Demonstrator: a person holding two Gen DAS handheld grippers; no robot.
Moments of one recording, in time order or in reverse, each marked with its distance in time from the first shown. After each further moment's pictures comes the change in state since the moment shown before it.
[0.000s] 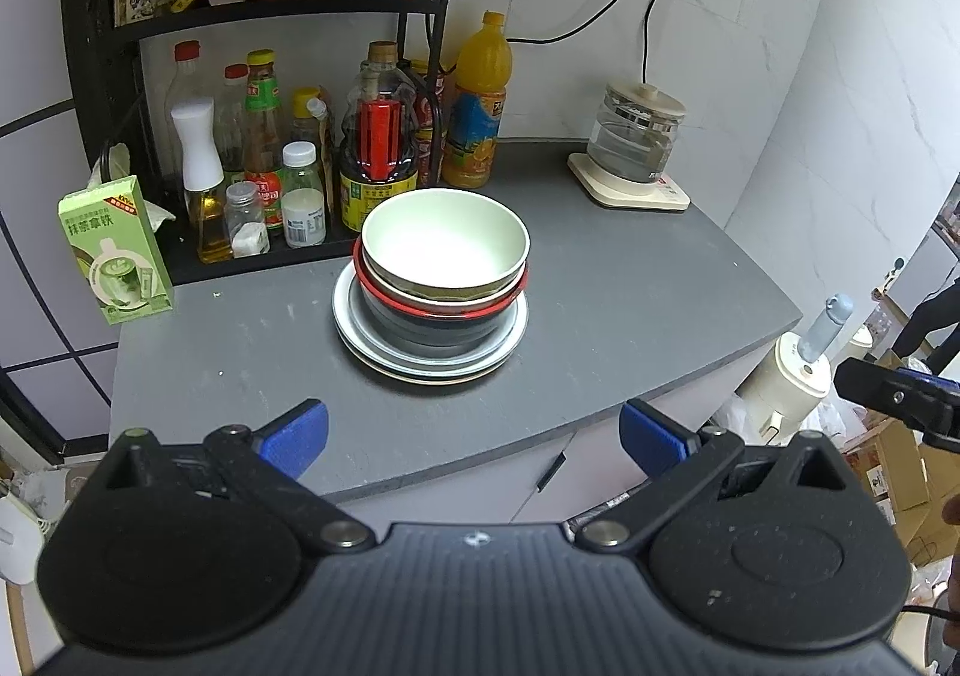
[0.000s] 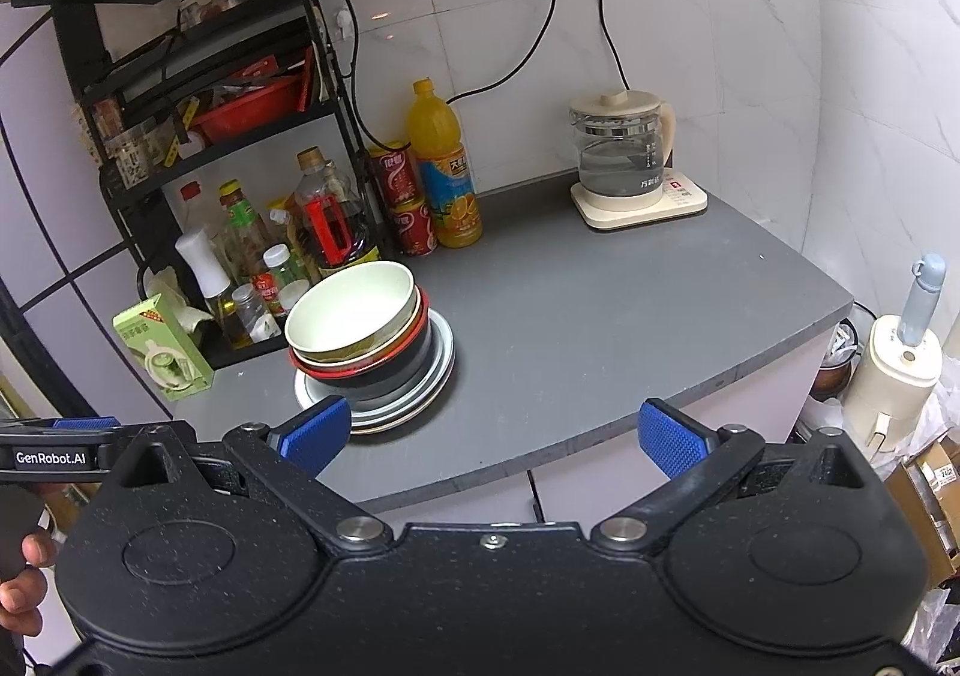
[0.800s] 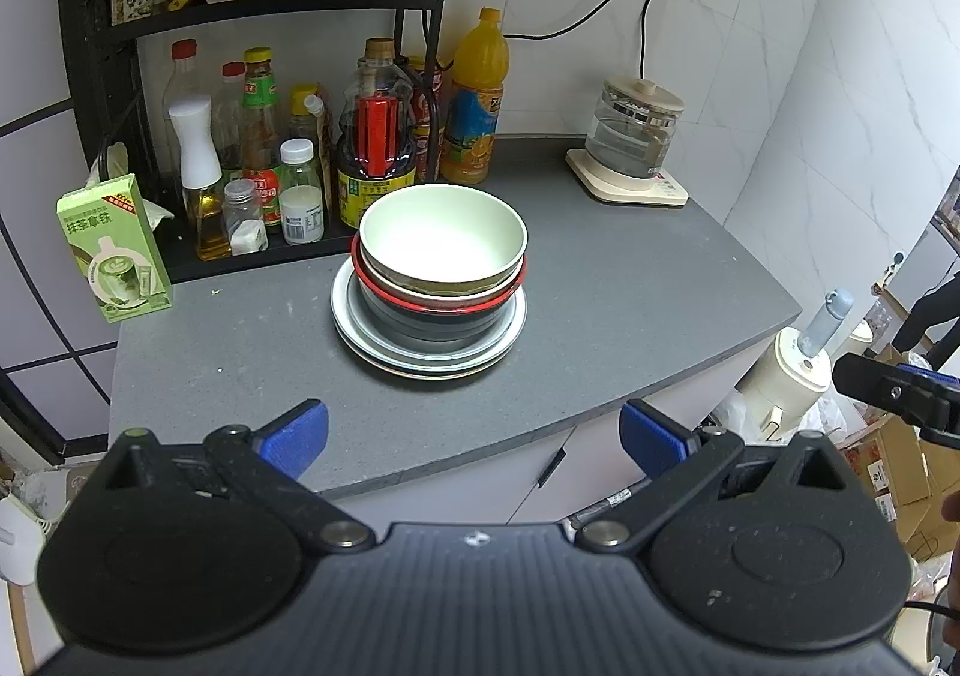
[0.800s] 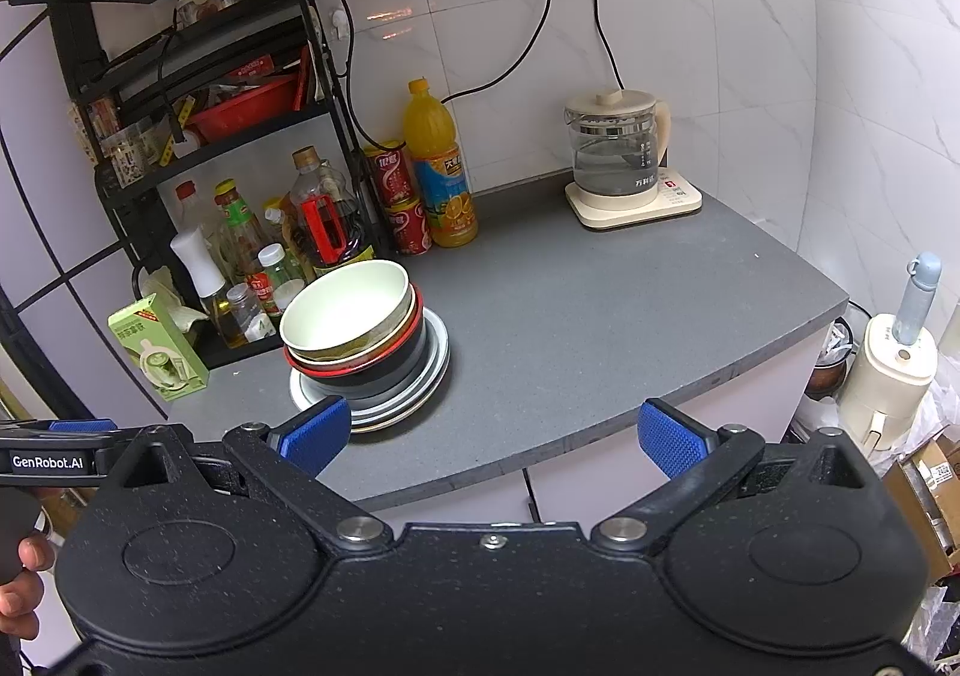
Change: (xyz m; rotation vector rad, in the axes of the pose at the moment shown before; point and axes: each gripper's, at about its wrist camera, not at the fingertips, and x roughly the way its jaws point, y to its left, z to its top) left arm 0.000 0.001 -0.002 0.008 0.005 -0.005; right arm 0.001 0.002 0.001 0.003 0.000 -0.013
